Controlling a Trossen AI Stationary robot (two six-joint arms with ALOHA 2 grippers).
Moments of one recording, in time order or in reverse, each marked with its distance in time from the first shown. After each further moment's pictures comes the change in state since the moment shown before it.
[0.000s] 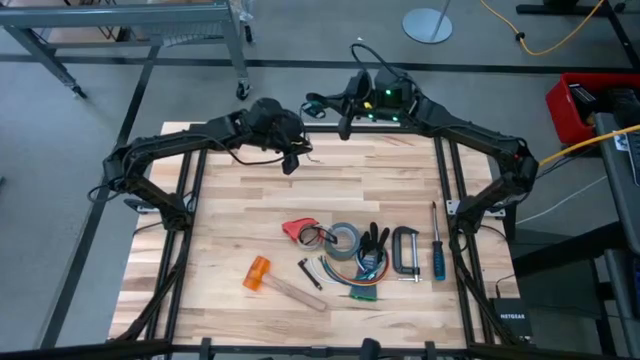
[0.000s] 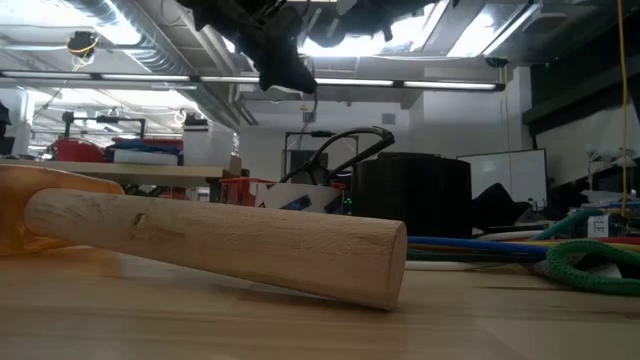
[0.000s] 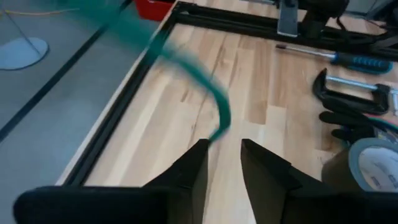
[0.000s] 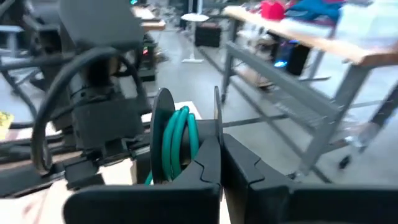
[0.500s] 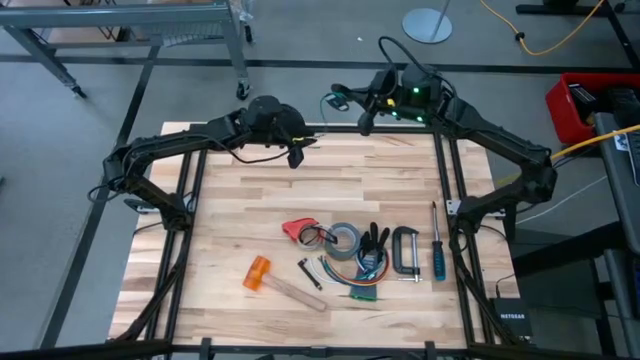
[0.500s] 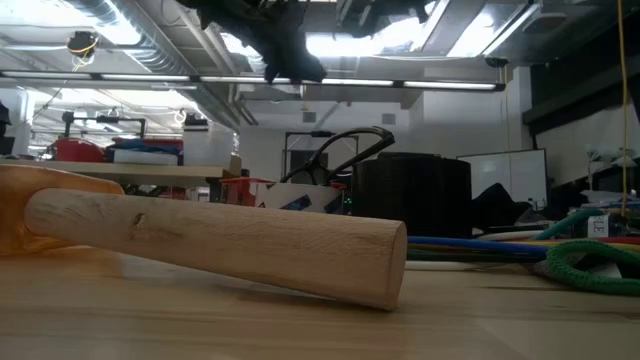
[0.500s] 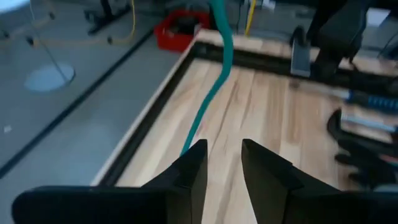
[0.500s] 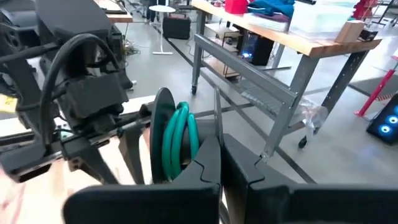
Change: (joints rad) left arm -0.007 0.000 0.000 0.144 -0.069 -0.046; right arm -0.001 -0.161 0.000 -0.198 0.121 -0.001
